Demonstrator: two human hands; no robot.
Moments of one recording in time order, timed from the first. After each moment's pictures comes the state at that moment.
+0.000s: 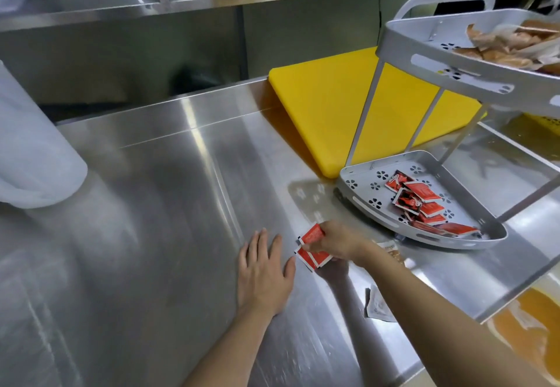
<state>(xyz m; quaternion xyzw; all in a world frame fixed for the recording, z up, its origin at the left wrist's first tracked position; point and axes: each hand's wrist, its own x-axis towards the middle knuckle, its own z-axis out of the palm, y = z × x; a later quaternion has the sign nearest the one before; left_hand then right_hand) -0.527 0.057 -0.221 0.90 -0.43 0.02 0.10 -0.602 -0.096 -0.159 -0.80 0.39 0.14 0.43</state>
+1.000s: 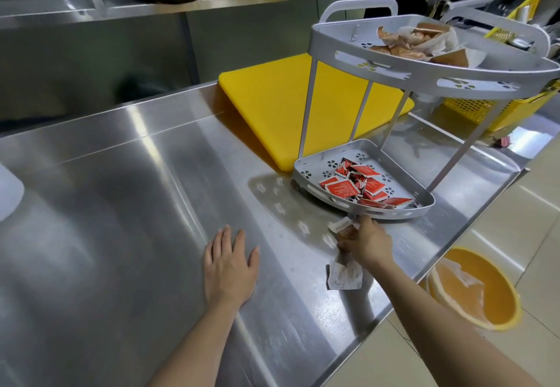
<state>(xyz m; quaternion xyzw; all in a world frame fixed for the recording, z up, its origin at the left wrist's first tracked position) -0.525 0.058 -0.226 0.89 -0.43 -0.01 0.13 -0.718 -0.101 -0.170 -0.76 0.61 -0.05 0.21</state>
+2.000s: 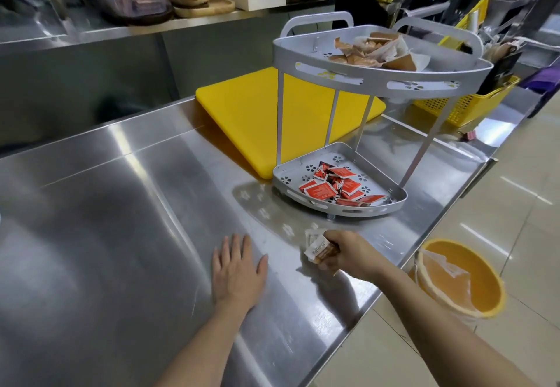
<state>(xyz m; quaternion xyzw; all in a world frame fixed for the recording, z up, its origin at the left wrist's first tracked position) -0.555 0.037 -0.221 0.88 -0.47 -0.05 0.08 -0.744 -0.079 -0.134 -0.85 0.41 -0.02 0.32</state>
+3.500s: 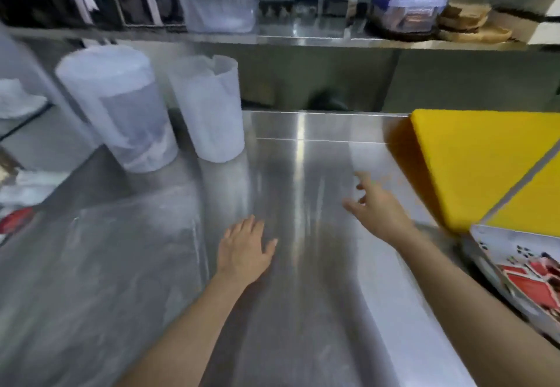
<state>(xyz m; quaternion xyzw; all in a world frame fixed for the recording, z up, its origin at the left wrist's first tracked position) -0.428 0.216 -0.172 0.97 -0.23 0.05 0.10 -0.497 -0.014 -0.074 -0.93 0.20 -0.07 0.29</state>
